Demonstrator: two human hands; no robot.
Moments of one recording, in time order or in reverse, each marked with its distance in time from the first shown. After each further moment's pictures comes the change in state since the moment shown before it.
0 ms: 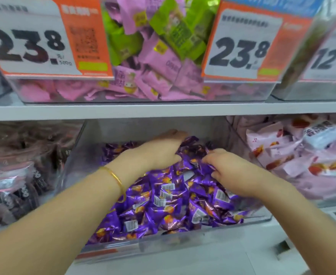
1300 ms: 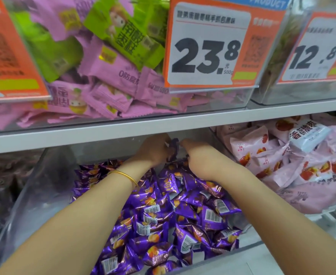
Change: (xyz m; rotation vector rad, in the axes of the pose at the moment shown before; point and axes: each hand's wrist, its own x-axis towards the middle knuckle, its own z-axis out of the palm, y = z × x) left_hand 0.082 -0.012 0.025 -0.200 0.180 -0.170; right_hand 0.050 0.000 -0.018 0.155 0.165 0.104
